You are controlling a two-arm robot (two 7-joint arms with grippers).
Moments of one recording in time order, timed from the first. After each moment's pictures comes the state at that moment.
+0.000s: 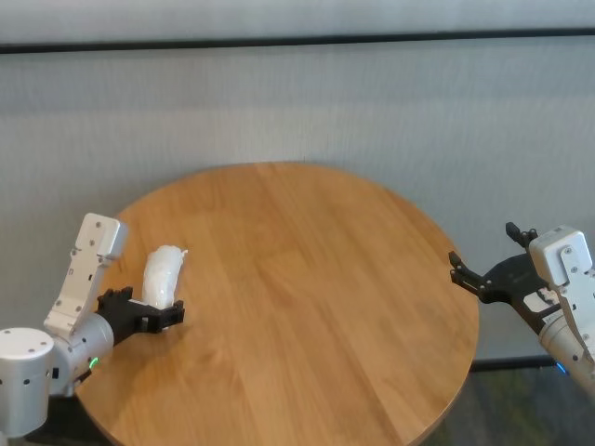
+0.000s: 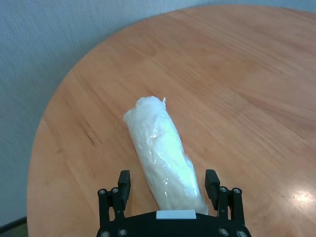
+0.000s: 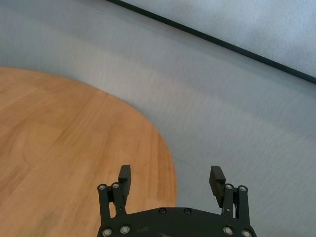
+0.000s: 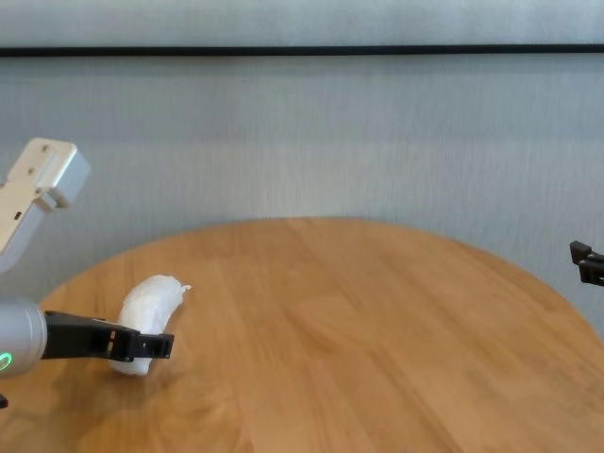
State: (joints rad) left arm -0.35 0.34 0.35 -1.21 -0.30 0.33 -0.18; right arm 0.20 0.60 -0.45 -1.41 0.25 -0.12 -0.03
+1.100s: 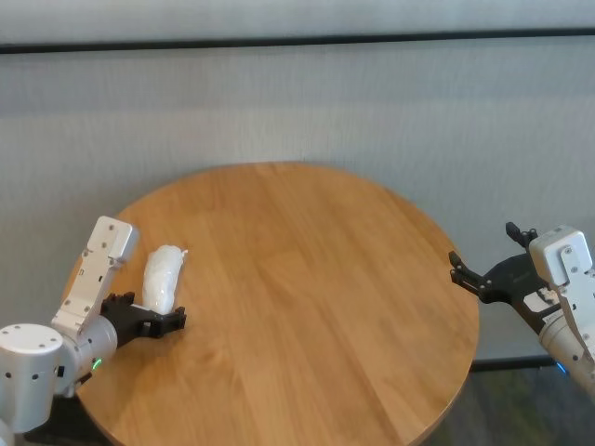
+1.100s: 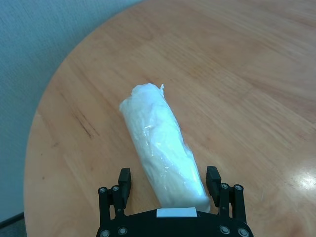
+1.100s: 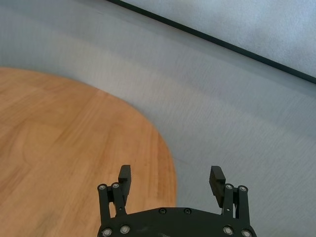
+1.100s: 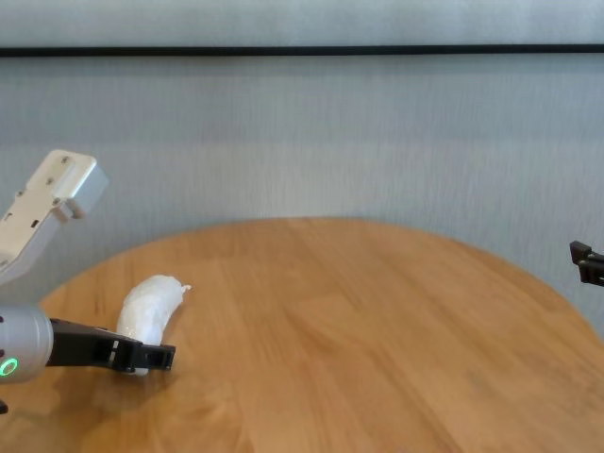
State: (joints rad) left arm -0.37 0.34 0.37 -1.19 -0.25 0.38 -0.19; right arm 0.20 0.60 -0.45 -1.41 0.25 -0.12 -0.03
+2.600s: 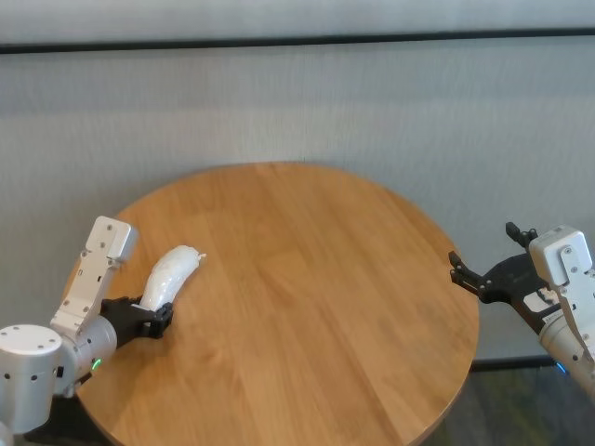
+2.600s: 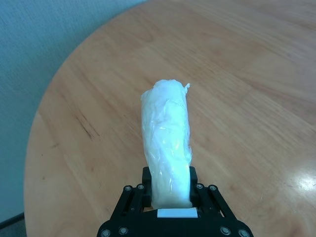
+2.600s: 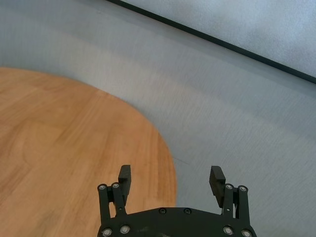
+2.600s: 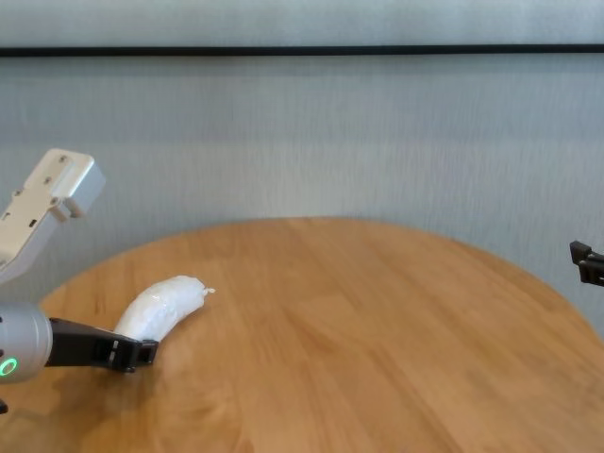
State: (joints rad) left arm -0.36 0.34 0.36 -1.19 -0.25 0.38 -0.19; right arm 0.20 0.60 -0.45 -1.41 0.25 -0.12 -0.03
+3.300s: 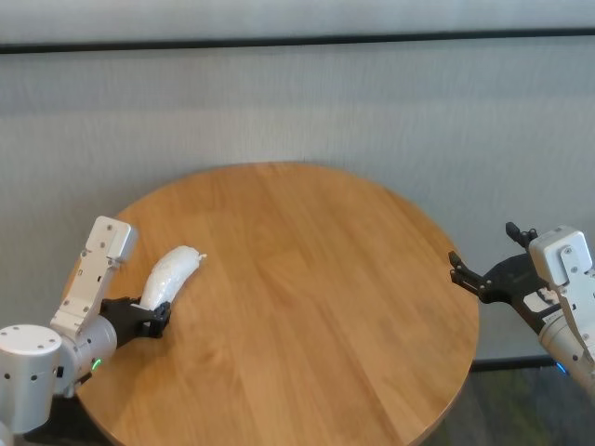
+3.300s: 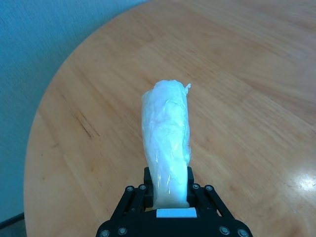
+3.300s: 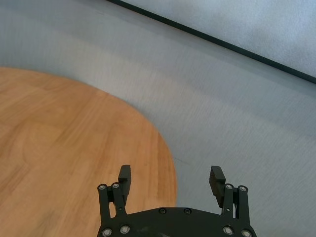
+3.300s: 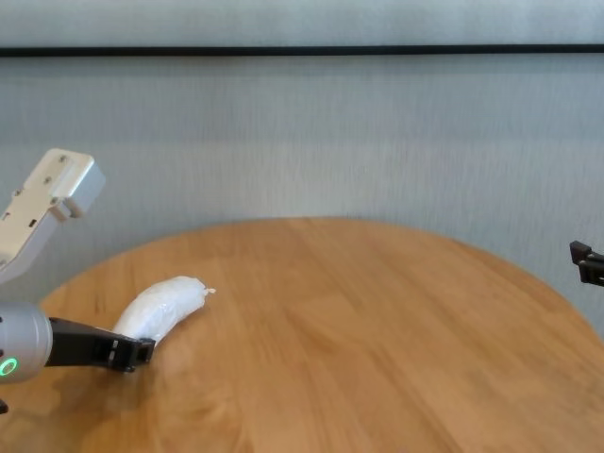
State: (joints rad) left arm -0.36 0.34 0.36 -1.19 -0.26 0.37 -0.19; right arm 0.20 0.60 -0.45 -1.41 0.25 -0.12 -0.03
